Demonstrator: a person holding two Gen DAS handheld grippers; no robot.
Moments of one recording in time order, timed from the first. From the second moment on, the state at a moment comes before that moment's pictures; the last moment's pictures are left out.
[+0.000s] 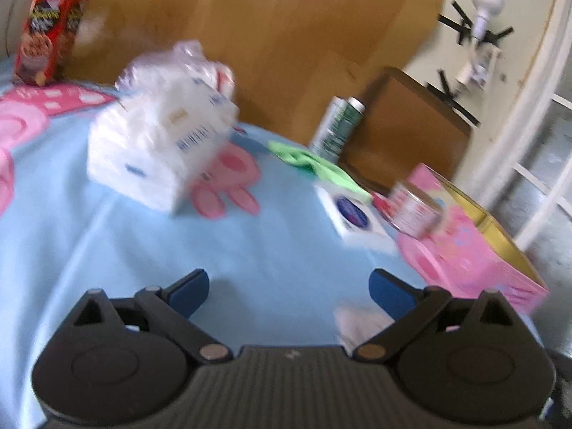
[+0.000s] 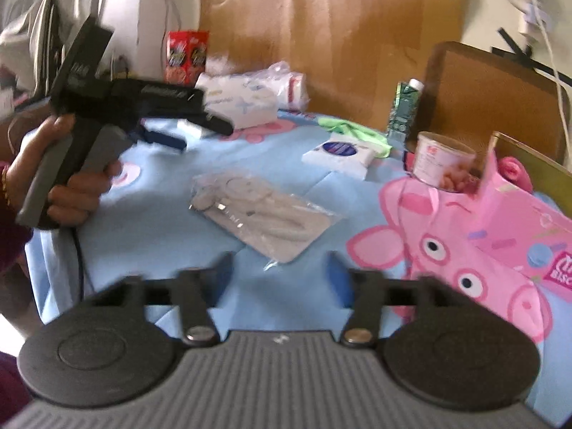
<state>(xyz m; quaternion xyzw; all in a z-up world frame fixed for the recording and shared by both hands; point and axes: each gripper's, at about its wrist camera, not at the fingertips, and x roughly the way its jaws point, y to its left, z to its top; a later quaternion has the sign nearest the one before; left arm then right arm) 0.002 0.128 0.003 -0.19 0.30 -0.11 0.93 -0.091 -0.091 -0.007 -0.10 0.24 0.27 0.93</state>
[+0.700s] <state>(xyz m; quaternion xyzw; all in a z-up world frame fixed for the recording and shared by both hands) 0.018 -0.030 0.054 -0.04 0.29 -0.17 0.94 -0.080 -0.125 -0.001 -0.05 0.15 0.22 0.96</state>
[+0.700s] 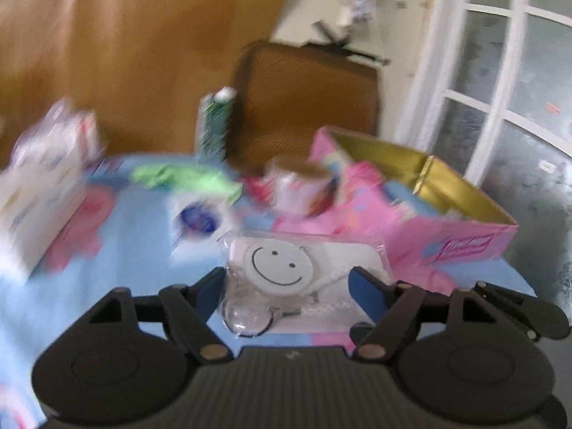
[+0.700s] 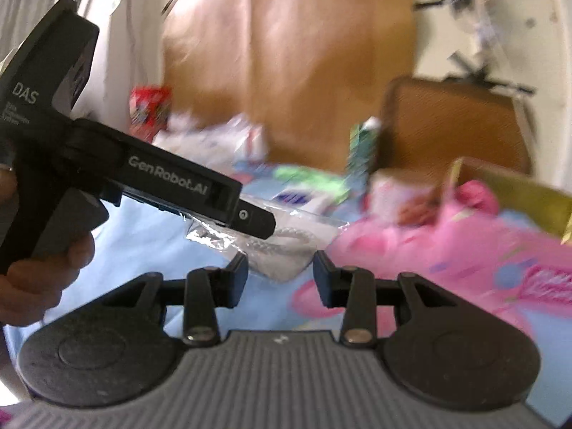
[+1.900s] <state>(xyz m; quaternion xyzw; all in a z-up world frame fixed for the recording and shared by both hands) 0.051 0.034 0.025 0.09 0.25 0.08 0.96 -0.016 -0.139 0.023 -0.01 0.12 0.13 0.98</state>
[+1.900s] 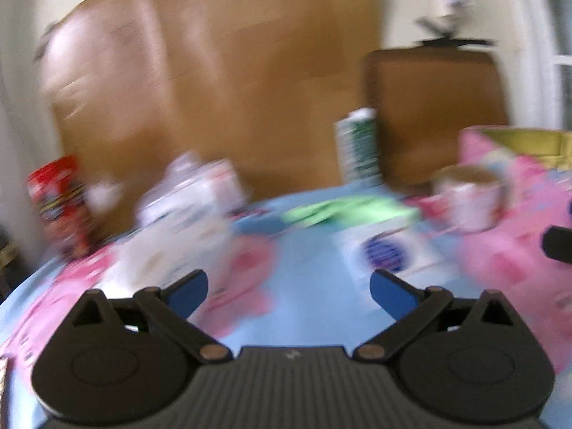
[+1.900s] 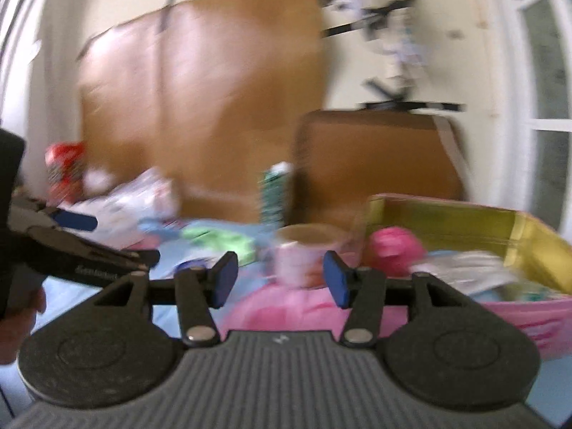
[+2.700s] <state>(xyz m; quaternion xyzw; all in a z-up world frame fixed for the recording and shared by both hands) 0.058 0.115 -0.003 0.00 0.32 0.11 0.94 0.042 -0.037 -0.004 -0.02 0.26 0.18 0.95</state>
